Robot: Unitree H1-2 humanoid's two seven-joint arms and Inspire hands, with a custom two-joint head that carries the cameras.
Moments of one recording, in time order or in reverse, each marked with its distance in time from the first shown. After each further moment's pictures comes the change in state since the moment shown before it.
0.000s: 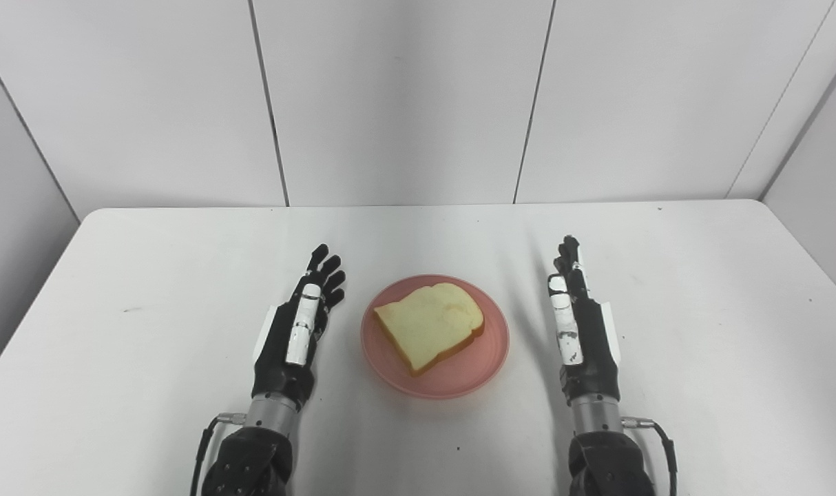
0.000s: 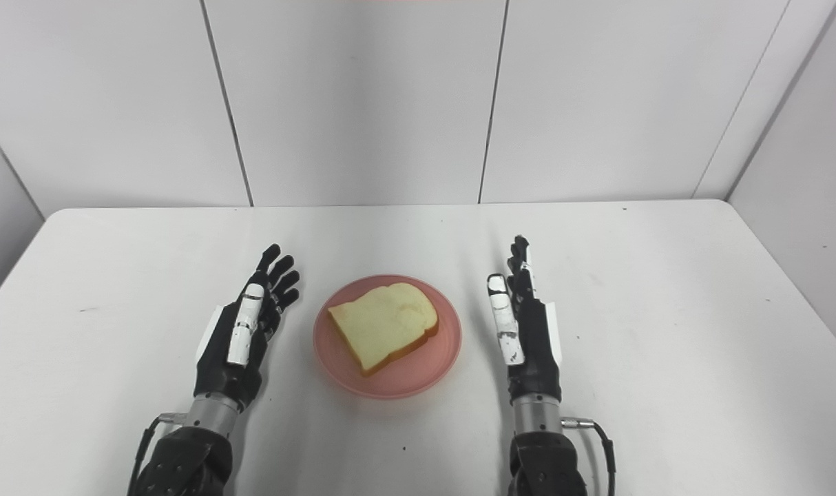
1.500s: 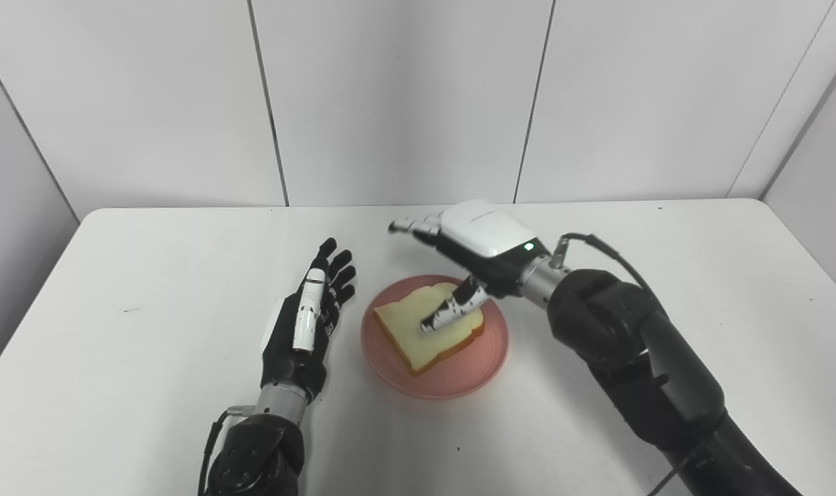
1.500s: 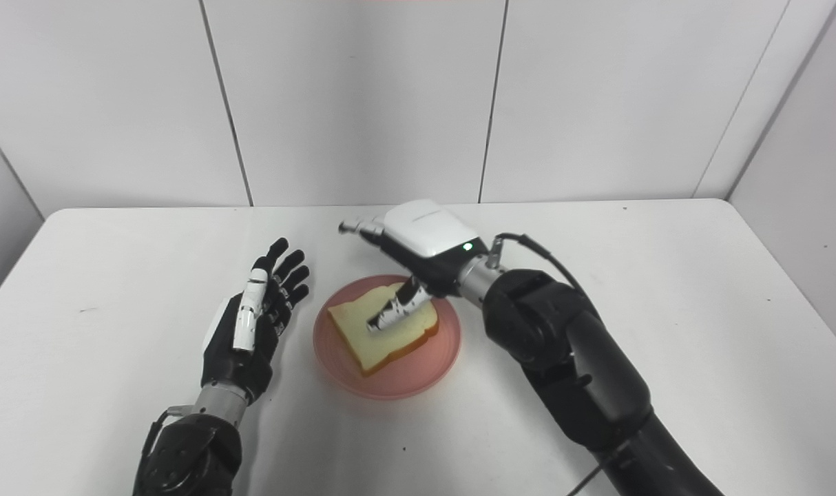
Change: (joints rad) left arm -0.008 -0.053 0.011 -0.135 -0.053 0.225 0.038; right arm -0.467 -0.417 0.362 -0.119 -0.608 0.279 0.682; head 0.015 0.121
